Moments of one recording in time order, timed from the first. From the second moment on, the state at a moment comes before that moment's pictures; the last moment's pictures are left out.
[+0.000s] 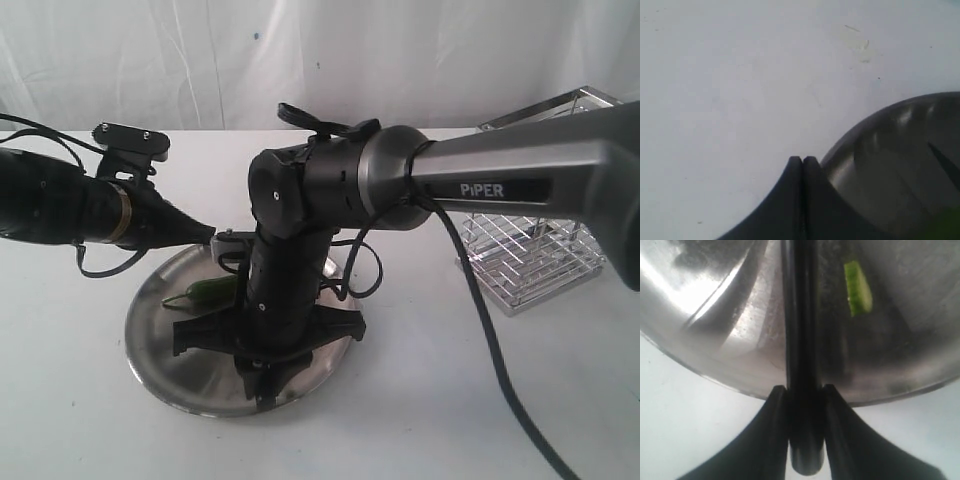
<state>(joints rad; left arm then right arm) -0.27 1.81 -0.98 1.49 0.09 -1.54 0.82 2.04 -1.46 0.26 0.96 0.41</state>
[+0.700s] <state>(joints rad) -0.24 1.84 -1.03 1.49 -0.11 -1.48 0.82 2.08 -1.46 0.32 0.96 0.40</state>
